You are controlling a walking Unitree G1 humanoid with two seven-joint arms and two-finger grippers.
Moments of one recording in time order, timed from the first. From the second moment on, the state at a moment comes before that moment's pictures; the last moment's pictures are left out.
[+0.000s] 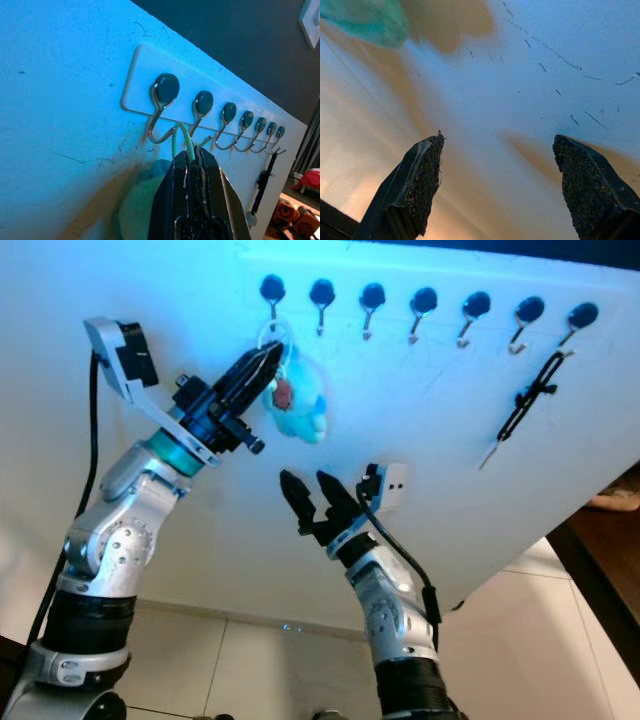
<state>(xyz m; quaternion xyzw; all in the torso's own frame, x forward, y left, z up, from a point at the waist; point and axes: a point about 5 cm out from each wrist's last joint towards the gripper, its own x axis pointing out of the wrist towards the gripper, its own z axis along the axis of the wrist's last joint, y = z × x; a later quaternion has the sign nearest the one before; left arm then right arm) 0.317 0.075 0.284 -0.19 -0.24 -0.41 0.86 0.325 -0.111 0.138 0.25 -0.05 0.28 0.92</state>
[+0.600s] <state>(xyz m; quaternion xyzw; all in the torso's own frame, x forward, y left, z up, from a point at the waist) 0.327 0.077 0.275 -0.32 -0.16 -0.41 0.84 0.325 -0.111 0.137 0.25 -0.05 0.28 0.93</state>
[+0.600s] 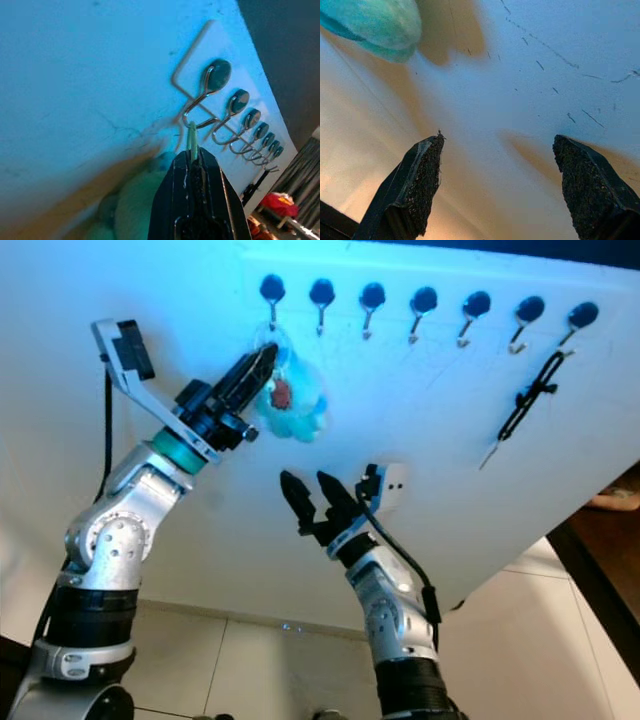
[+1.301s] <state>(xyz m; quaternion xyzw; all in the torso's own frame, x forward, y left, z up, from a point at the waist) 0.315 0.104 0.274 -0.34 -0.18 -0.44 0.81 0.323 -0.111 0.134 0.25 -0.04 0.28 0.93</state>
